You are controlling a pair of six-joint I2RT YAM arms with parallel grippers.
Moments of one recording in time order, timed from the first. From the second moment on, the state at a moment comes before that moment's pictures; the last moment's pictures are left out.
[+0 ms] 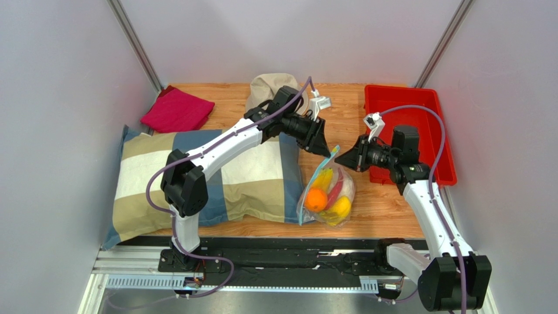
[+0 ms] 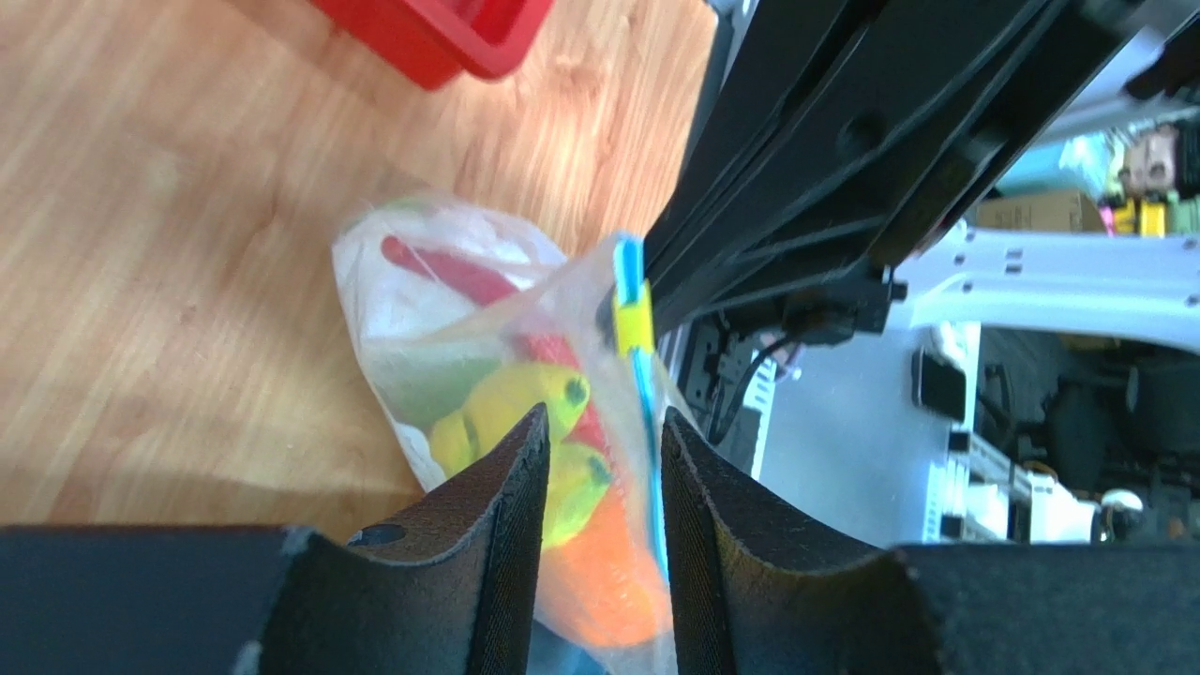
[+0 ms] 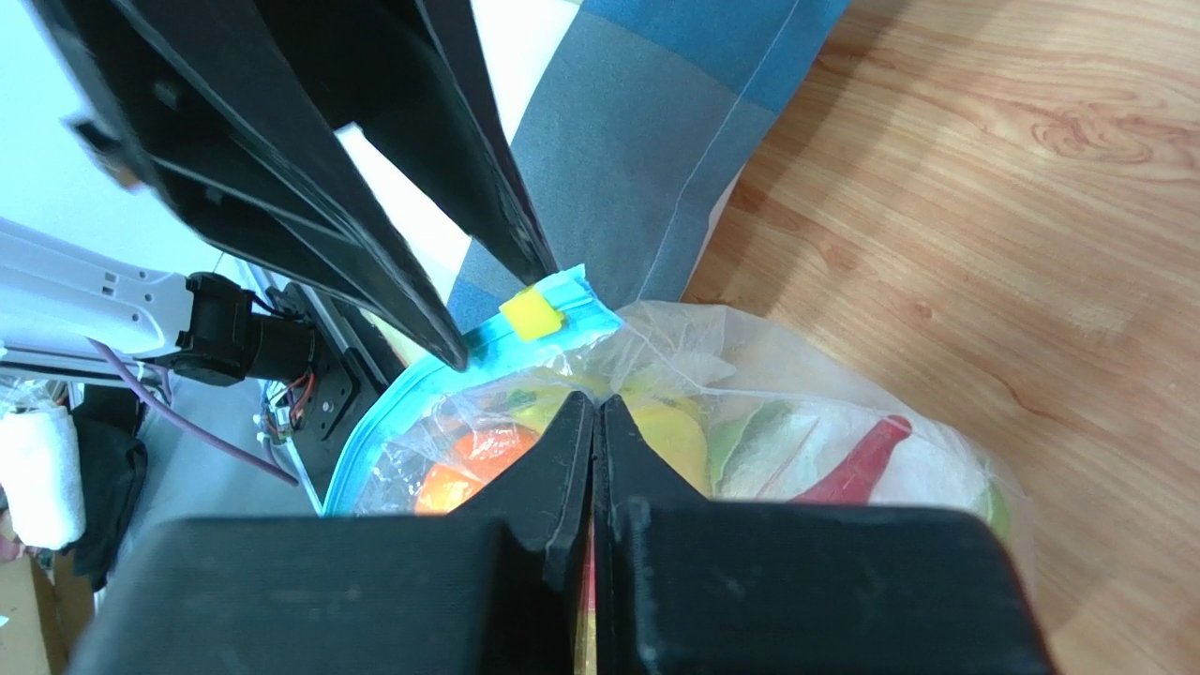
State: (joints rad) left arm -0.75 1.90 1.72 -0.47 0.81 -0.27; right arm 0.05 1.03 0.82 -0.32 -0.88 0.21
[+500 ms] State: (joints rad) left arm -0.76 1.95 1.80 -0.42 0.84 -0.39; right arm 0.09 1.03 0.82 -0.37 -0.85 0.21
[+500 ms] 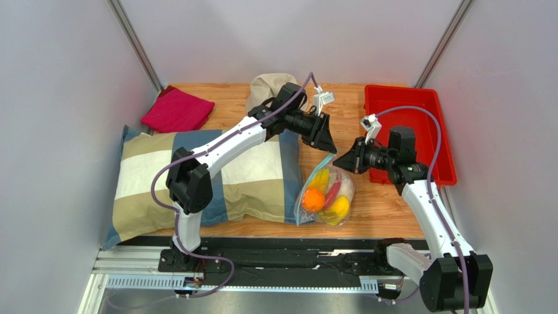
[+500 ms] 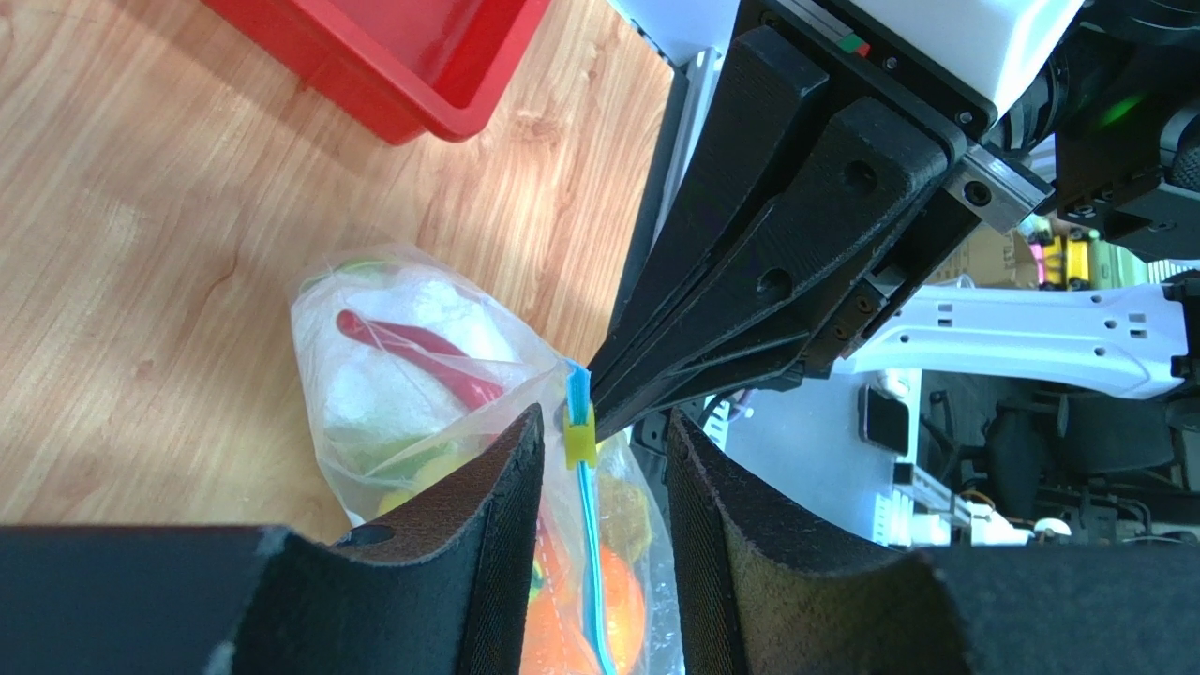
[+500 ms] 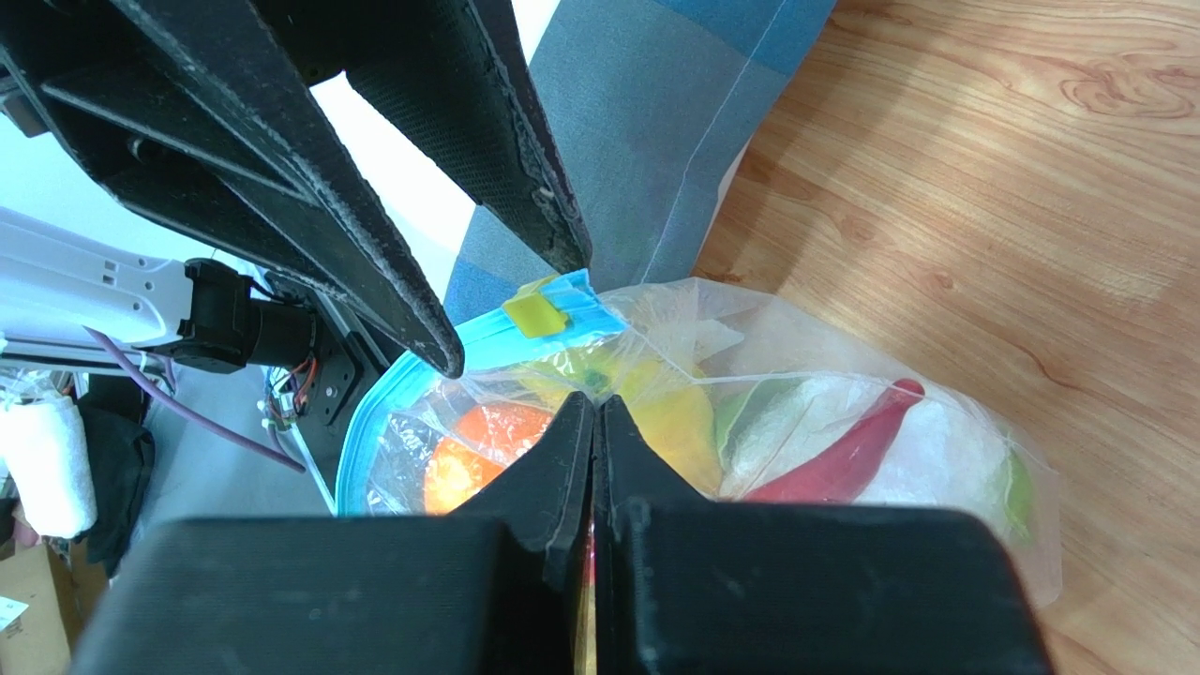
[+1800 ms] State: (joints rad) left arm -0.76 1.97 1.80 -0.47 0.82 -0.31; right arm 0.14 1.16 0.88 -0.36 -0.83 0.18
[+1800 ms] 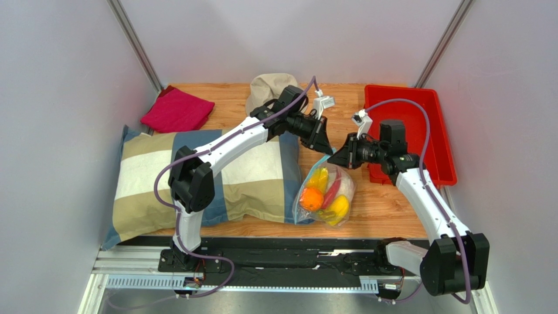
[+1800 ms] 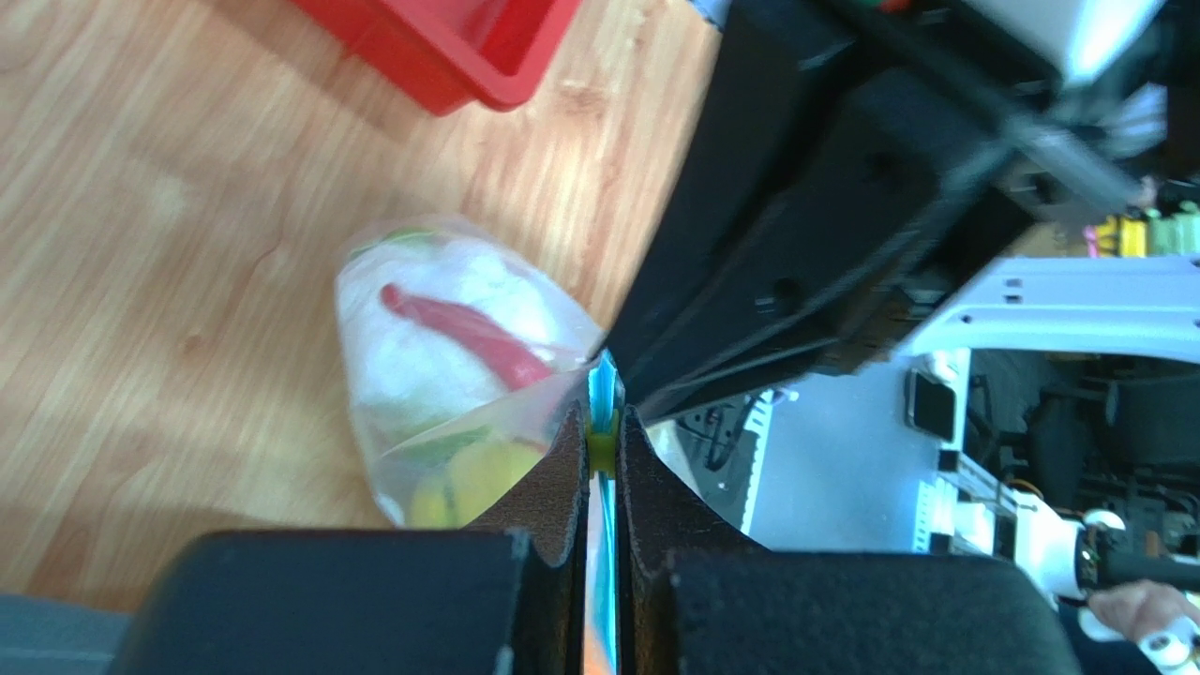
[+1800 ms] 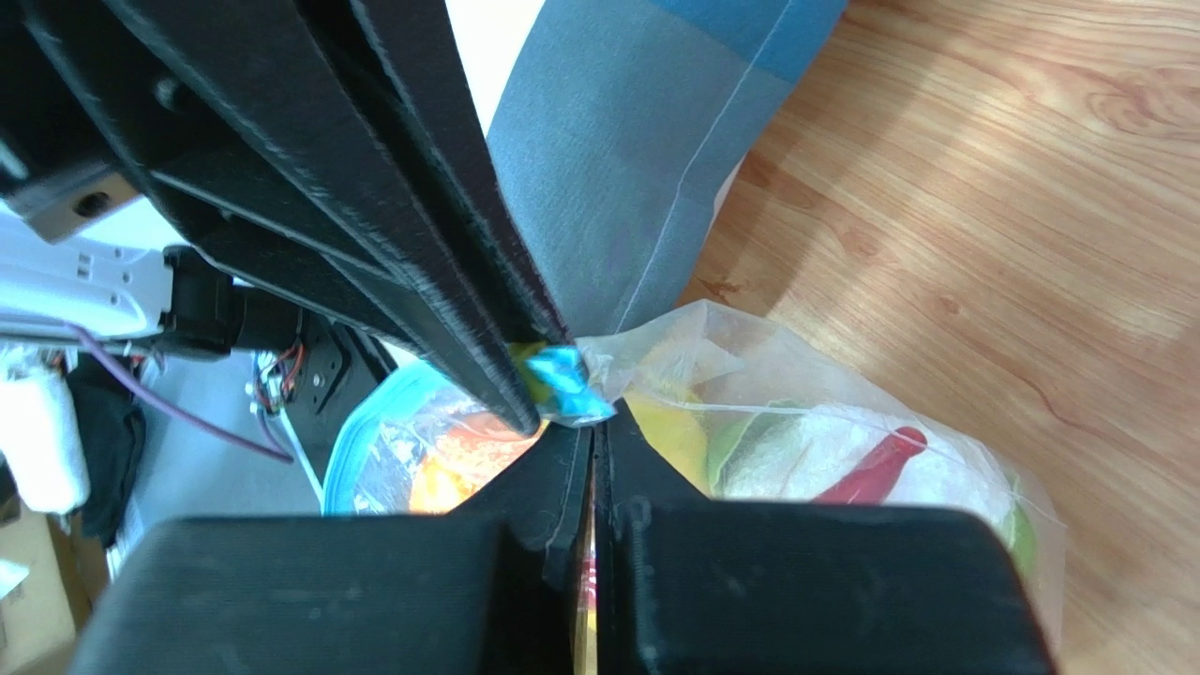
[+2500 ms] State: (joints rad) left arm -0.78 1.85 1.62 -0.44 0.70 -0.34; right arm 0.14 1.16 0.96 -0.46 -0.59 0.44
